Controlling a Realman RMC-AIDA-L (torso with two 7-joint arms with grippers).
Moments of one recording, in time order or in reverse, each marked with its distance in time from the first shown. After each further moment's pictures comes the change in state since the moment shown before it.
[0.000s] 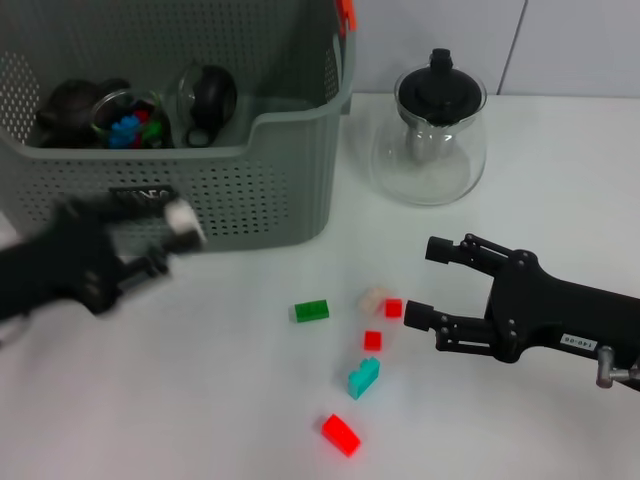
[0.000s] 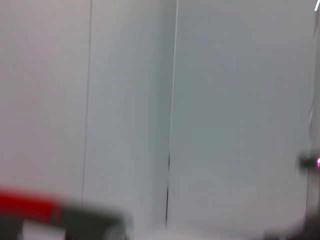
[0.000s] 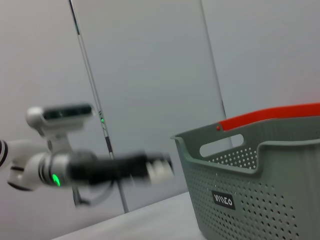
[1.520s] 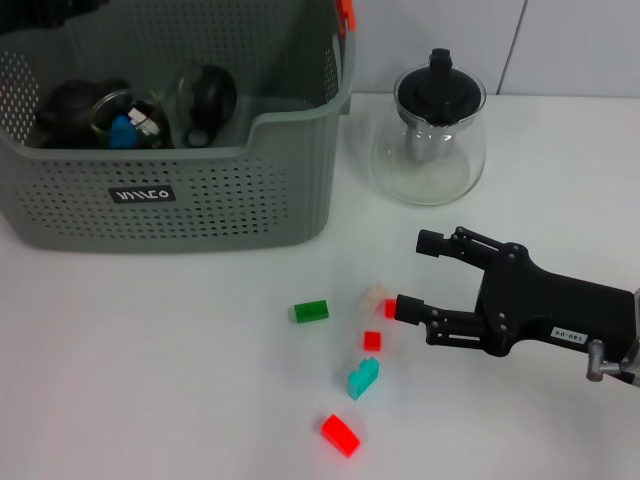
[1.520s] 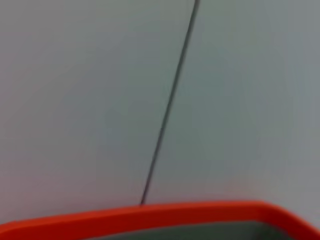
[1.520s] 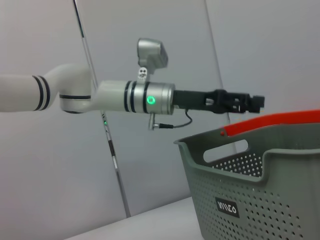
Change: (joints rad) left arm -0.212 0.094 0.300 0.265 -0.033 -0.801 -0.829; right arm 0.013 0.011 0.000 -0.008 0.003 0.003 -0.001
